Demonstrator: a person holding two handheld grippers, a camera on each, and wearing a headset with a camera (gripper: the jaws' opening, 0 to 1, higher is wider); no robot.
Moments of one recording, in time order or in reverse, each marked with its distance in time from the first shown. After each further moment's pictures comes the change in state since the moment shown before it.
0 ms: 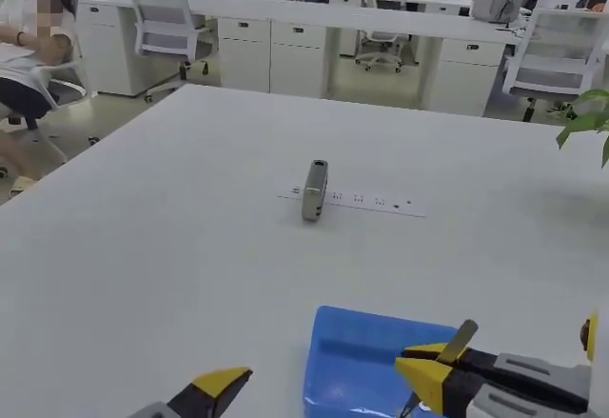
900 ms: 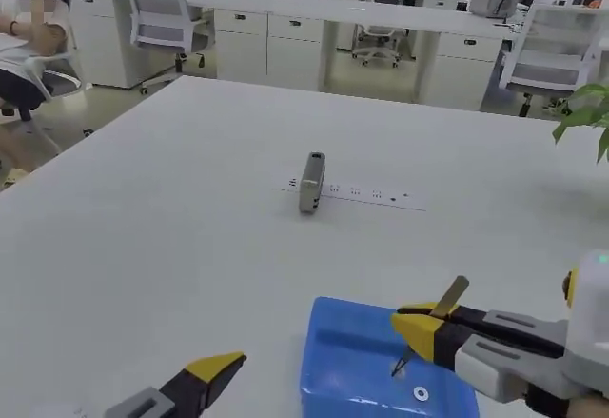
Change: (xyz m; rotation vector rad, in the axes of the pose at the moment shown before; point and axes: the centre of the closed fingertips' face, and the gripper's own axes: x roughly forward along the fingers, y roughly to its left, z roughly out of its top) left arm -0.002 0.002 0.002 -0.012 -0.018 0.005; right arm 0.012 -0.021 0.014 -0.003 -0.015 -0.021
